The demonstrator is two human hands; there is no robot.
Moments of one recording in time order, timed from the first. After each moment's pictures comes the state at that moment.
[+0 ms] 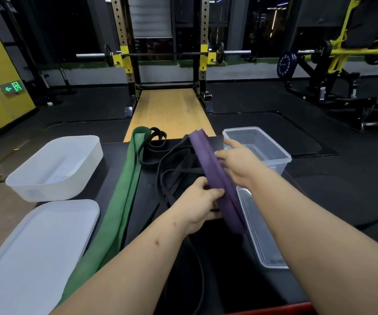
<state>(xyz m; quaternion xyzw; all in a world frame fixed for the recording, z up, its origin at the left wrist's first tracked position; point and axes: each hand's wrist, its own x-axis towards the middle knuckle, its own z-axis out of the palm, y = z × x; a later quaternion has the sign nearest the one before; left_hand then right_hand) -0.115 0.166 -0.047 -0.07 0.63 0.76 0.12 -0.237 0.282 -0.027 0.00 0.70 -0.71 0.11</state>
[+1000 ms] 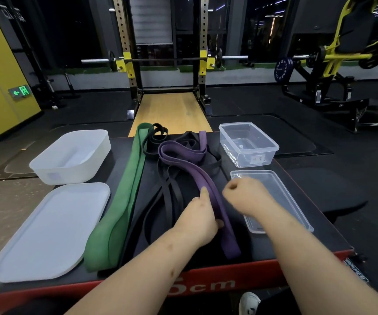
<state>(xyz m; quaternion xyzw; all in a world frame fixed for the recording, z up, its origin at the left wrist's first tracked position) -0.027 0.184 -0.063 -0.01 0.97 0.24 0.06 -0.082 0.323 -0.034 -0.04 0.96 -0.27 0.06</state>
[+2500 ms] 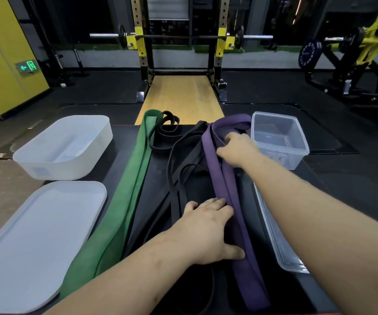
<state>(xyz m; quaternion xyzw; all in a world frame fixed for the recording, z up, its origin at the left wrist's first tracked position) -0.071 0.147 -0.074 0.15 0.97 0.14 0.11 -0.271 0.248 -0.041 -0.07 0.97 -0.21 0.04</state>
